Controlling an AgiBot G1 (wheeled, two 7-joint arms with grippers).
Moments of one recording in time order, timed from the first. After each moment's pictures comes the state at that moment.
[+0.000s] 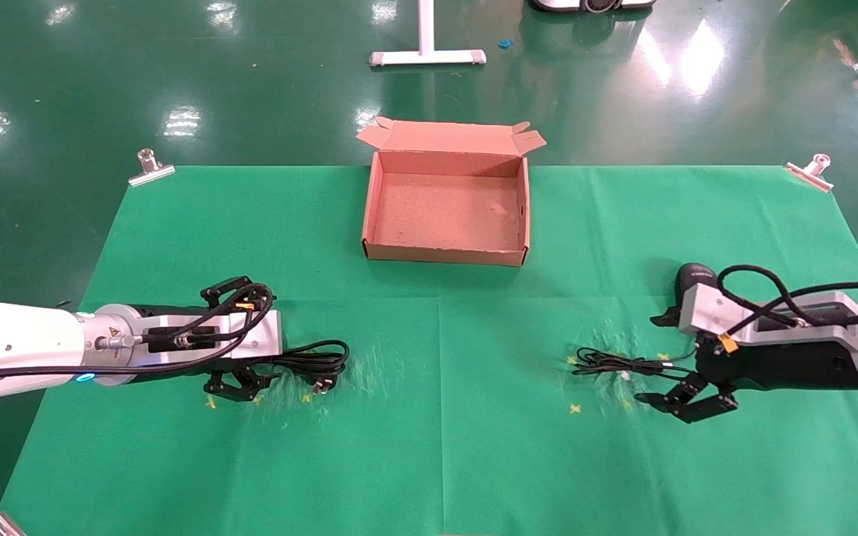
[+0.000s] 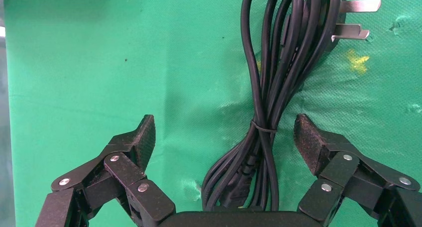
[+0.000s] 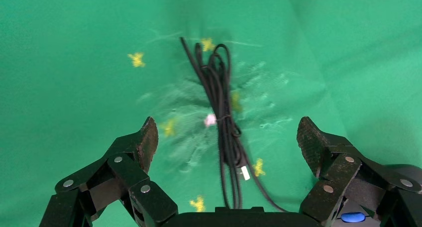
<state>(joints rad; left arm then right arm) -1.26 0.86 0.61 -1.36 2.09 1.17 -0.28 1.40 -0.76 -0.55 0.75 -1.60 -1.36 -0.02</state>
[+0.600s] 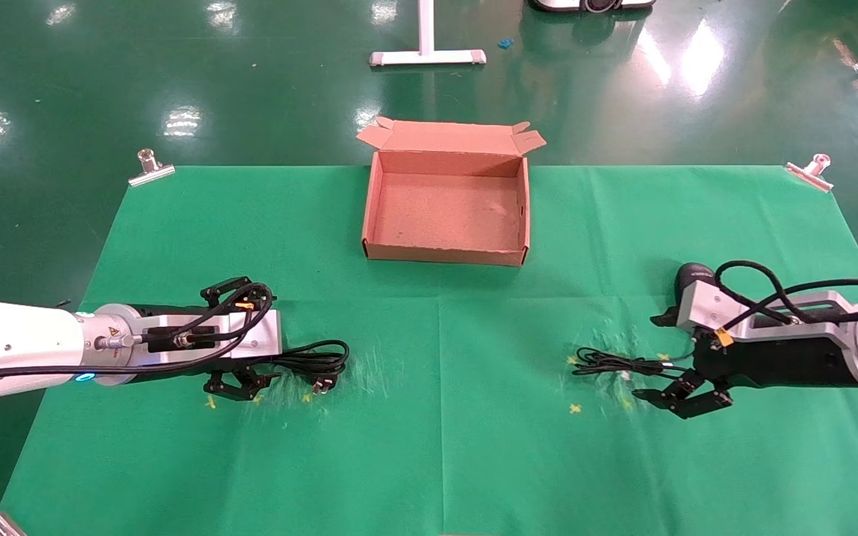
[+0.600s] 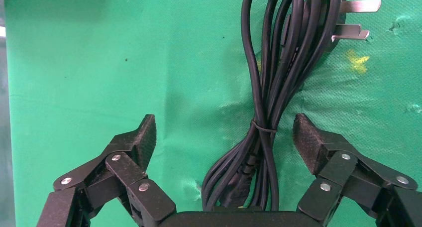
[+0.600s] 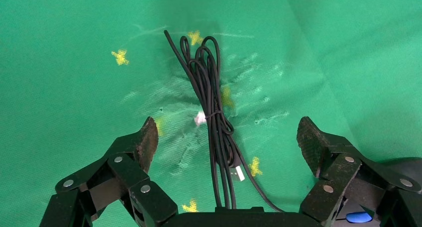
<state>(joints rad) -1.26 0.86 0.61 -1.35 2.09 1.17 -0.28 1.45 -0.81 -0.56 0.60 -1.62 -1.34 -0.09</state>
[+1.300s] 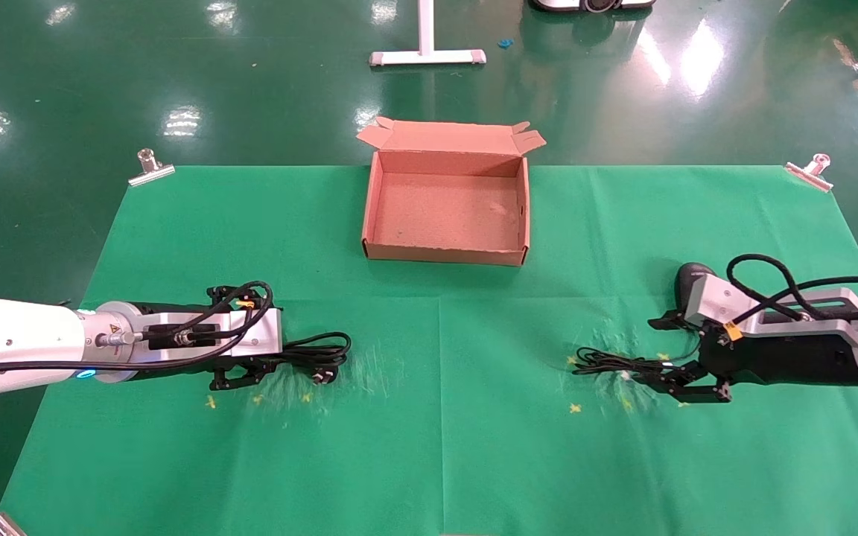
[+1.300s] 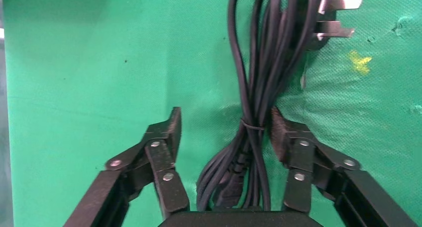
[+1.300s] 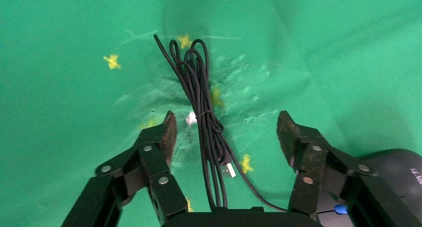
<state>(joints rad) -1.27 0.87 0.61 -1.33 2.08 1.17 -0.26 1.43 -0.79 -0.54 0.62 -1.60 -1.34 -0.07</state>
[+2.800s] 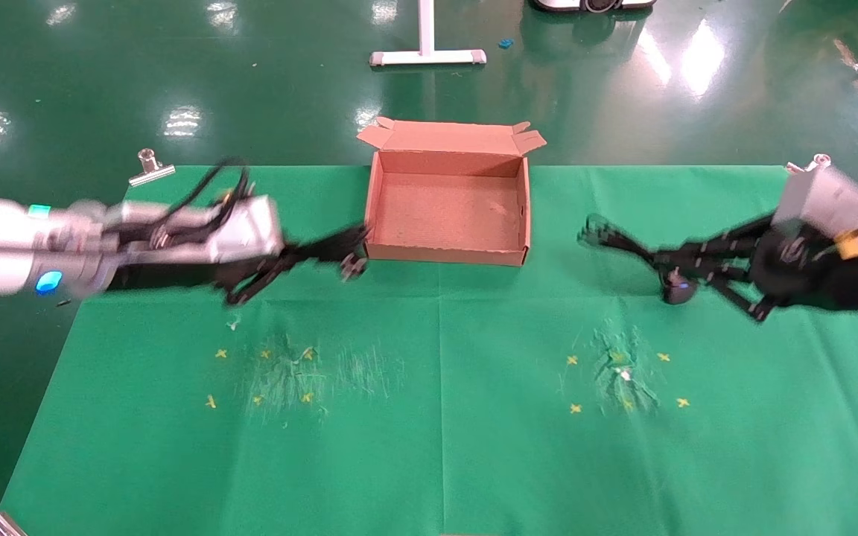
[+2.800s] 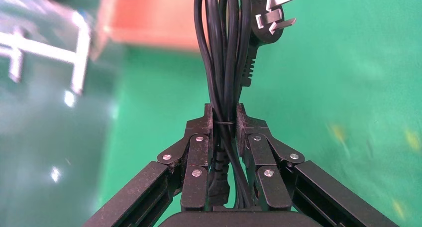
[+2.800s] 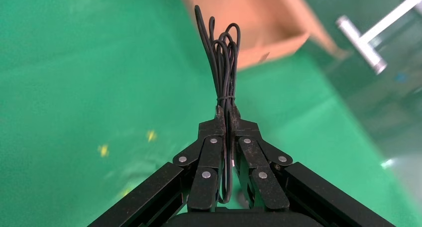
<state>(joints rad) -1.44 0.95 0.56 -1.29 1.98 1.21 -0.31 1.41 -0.61 -0.39 0.93 -1.37 -1.38 0.04</state>
